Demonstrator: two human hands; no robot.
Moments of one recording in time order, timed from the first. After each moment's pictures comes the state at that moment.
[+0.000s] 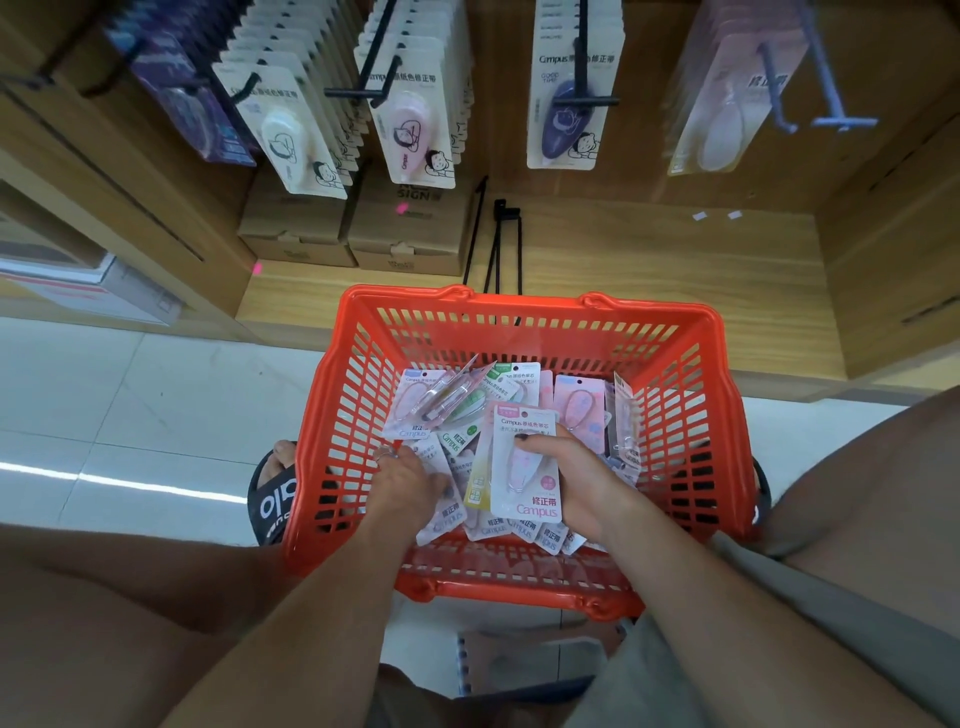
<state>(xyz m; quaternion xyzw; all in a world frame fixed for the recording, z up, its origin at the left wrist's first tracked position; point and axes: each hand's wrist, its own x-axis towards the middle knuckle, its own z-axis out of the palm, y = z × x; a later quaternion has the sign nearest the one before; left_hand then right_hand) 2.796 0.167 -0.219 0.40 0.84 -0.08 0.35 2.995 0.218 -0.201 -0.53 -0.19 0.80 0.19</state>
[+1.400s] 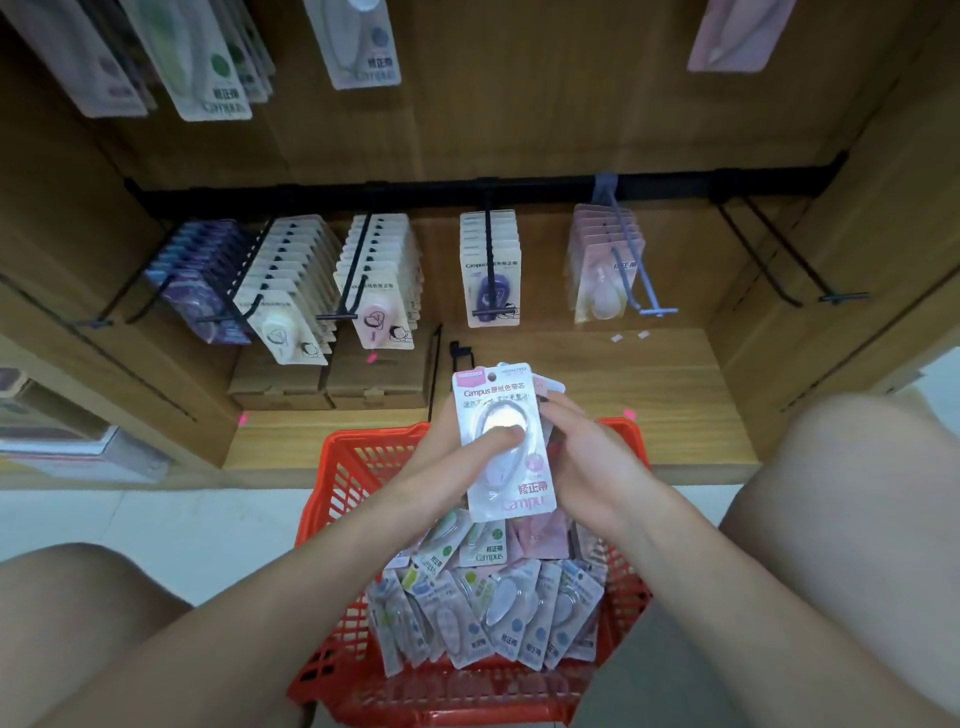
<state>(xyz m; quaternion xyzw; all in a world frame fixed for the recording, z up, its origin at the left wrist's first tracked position) 2.851 0.258 0.001 0.44 0.54 0.36 0.62 3.012 0.286 -0.010 -0.44 -0.20 0.78 0.39</state>
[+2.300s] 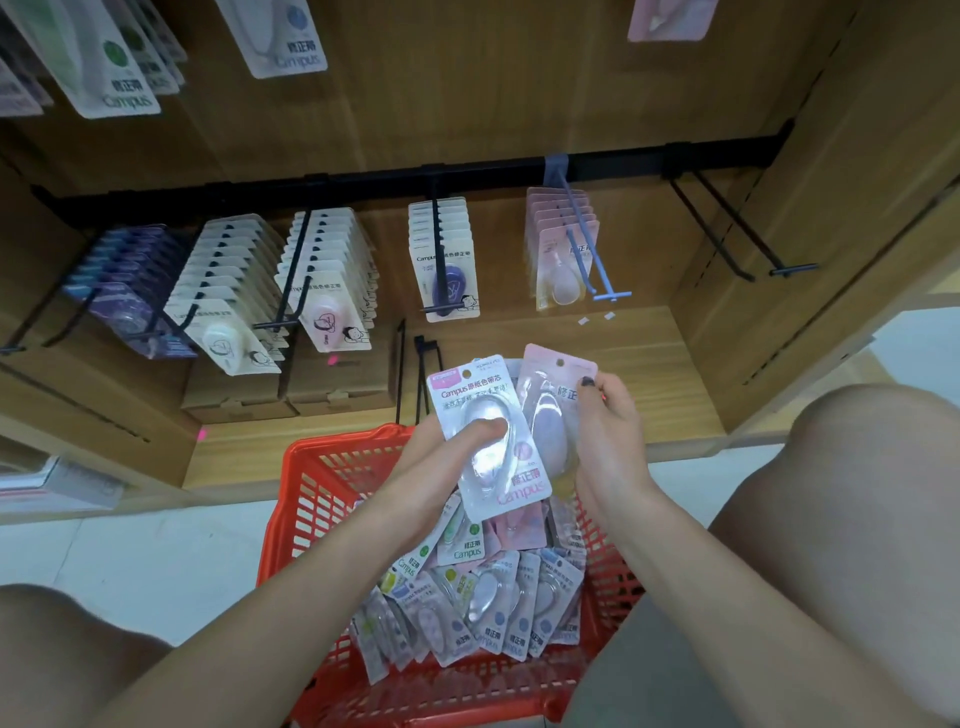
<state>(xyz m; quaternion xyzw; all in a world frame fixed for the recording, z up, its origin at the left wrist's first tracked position) 2.876 0.269 -0.012 0.38 0.55 0.36 0.65 3.041 0.290 -0.032 -0.63 -0.27 0.50 0.53</state>
